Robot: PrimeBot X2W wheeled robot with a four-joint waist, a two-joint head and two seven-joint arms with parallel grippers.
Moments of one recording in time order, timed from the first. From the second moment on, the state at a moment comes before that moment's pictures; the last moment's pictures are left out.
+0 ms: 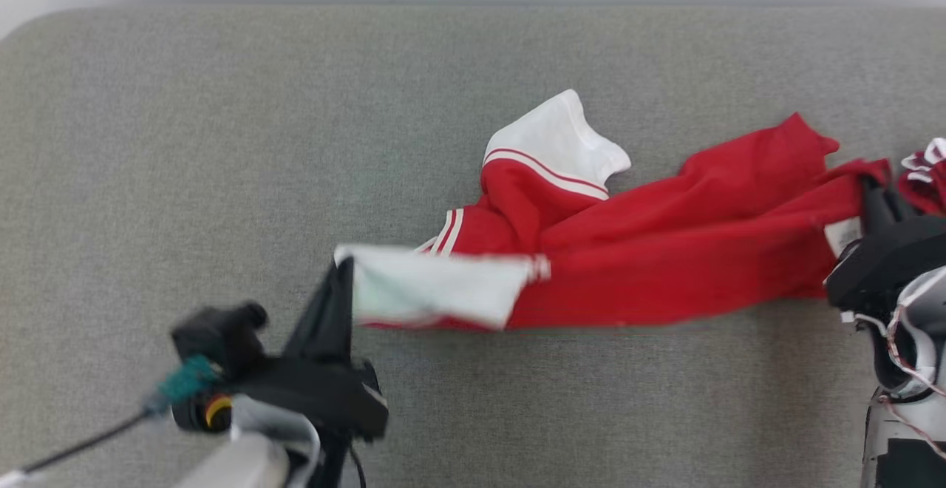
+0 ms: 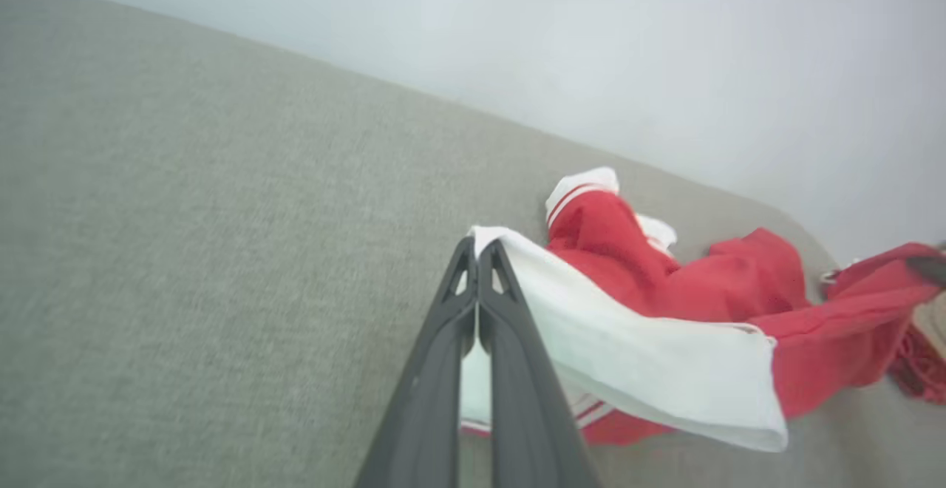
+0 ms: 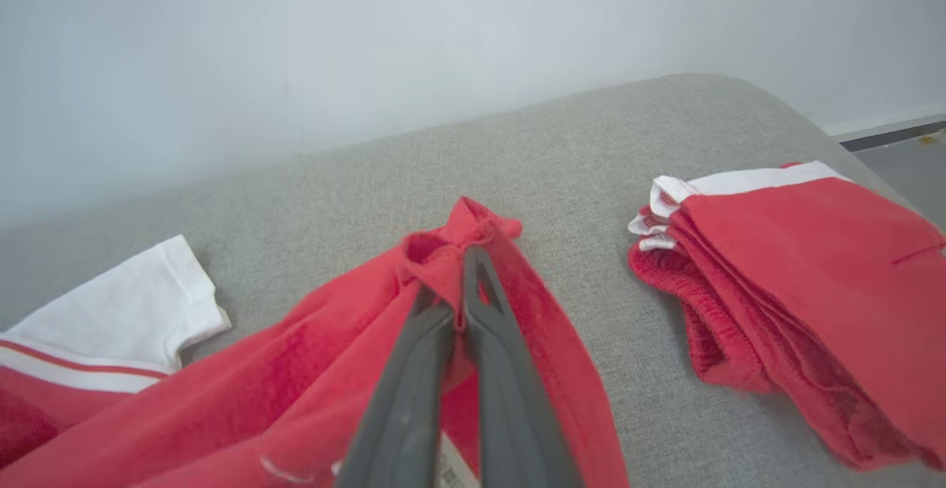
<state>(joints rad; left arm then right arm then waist) -0.43 0.46 -0.79 -0.03 -1.00 0.44 -0.20 -0.42 -0.07 -0.39 0.02 0.08 0.13 0.49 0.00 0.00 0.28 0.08</state>
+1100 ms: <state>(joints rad) -0.98 0.48 -0.49 -0.05 -1.12 0.22 -0.12 -0.63 -0.05 -0.35 -0.11 0.46 0.13 0.29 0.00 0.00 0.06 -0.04</state>
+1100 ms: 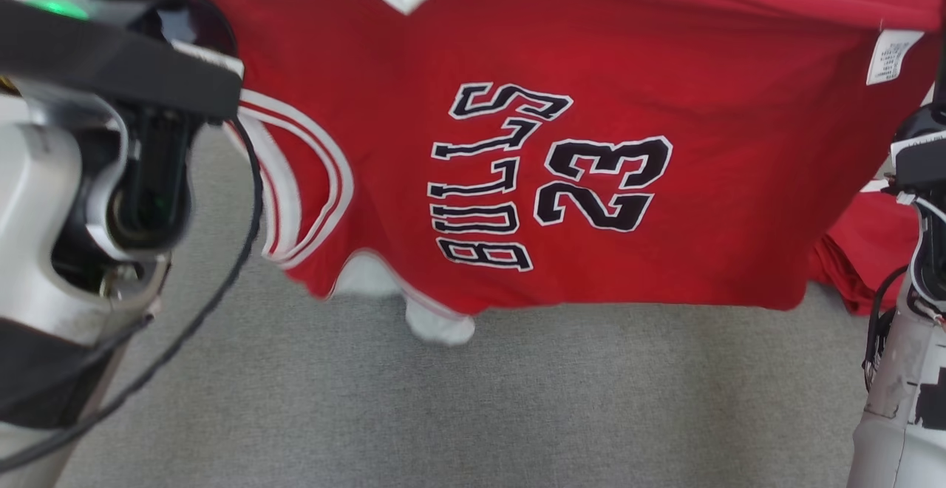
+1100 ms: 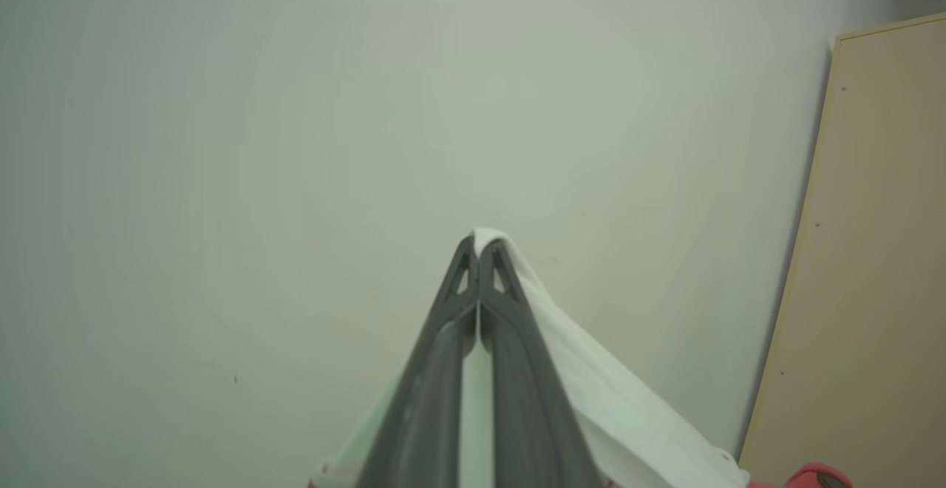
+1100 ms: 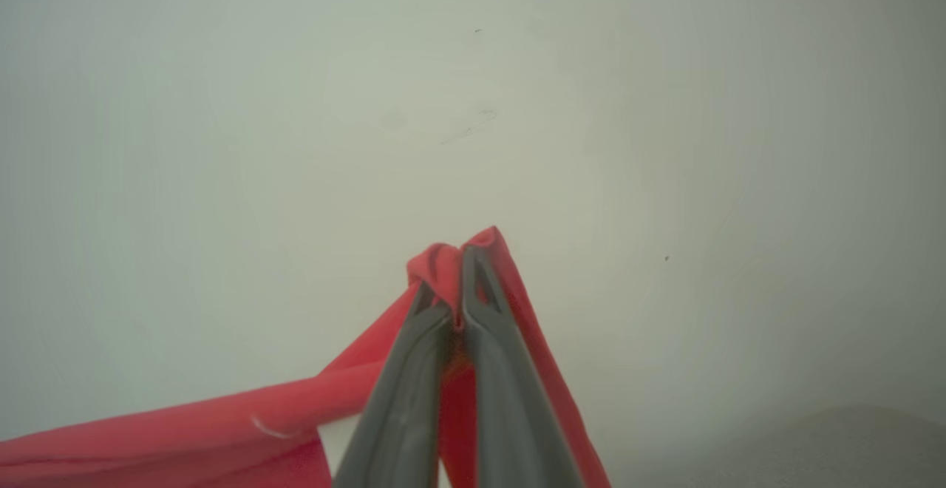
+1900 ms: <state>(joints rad) -1.50 0.52 -0.50 0.37 -0.85 0.12 -0.23 -1.26 -0.05 -0.28 0.49 0.36 0.13 -0.05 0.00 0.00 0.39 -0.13</state>
